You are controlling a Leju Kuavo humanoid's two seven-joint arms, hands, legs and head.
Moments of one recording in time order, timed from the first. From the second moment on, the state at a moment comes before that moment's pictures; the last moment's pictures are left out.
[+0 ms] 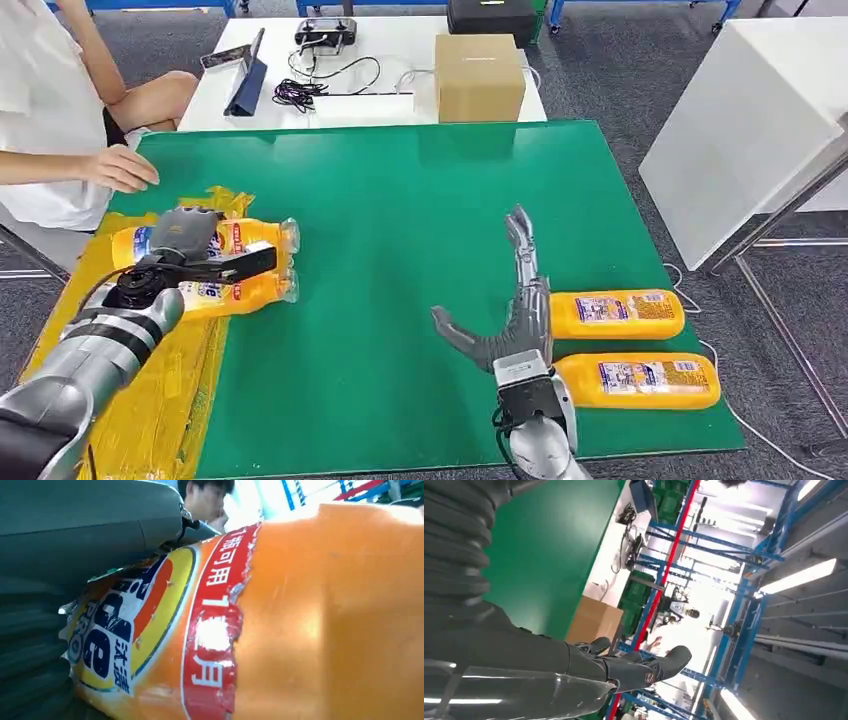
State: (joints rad) left arm -0.77 0.19 -0.45 -0.60 -1.17 0.26 0.04; right arm -0.01 0.13 0.38 -1.67 0.30 -0.34 -0.47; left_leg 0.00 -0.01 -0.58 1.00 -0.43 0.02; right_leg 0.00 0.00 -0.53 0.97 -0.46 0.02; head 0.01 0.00
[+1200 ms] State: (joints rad) left arm -0.82 0.10 -0.38 -0.39 -1.24 0.04 0.06; right arm -0.08 0.14 0.45 -1.57 0.31 -0.33 -0.43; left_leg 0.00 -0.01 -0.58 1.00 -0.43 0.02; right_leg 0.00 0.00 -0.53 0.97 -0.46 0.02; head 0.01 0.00
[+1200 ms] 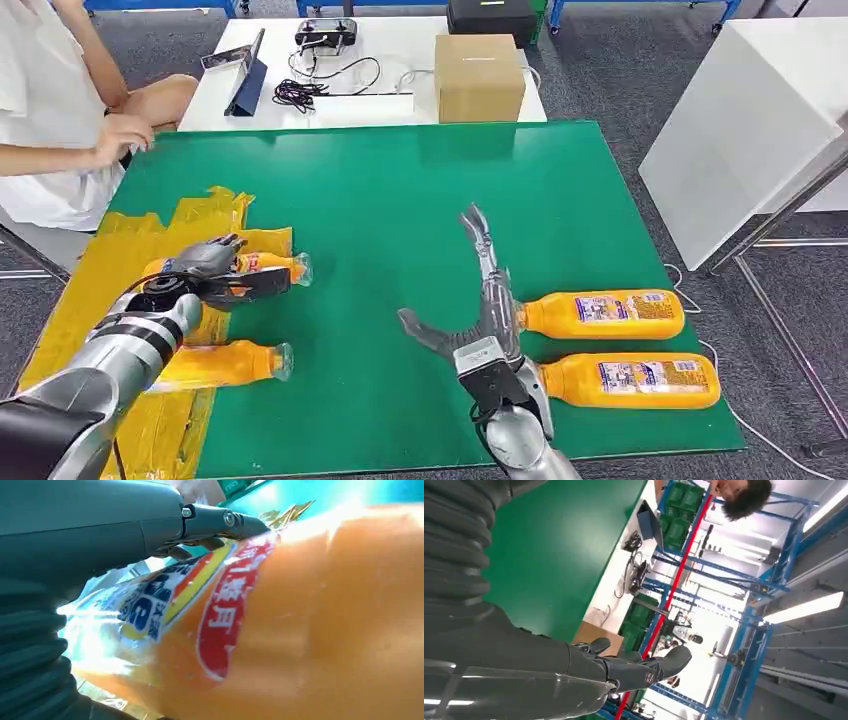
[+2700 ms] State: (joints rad) left arm -0.17 0.03 -0.12 -1.55 0.04 -0.22 -0.38; right arm -0.05 -0.17 0.33 -1.61 0.98 -0.26 -0.07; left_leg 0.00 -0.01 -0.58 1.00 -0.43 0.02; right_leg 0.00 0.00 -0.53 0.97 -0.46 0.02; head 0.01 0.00
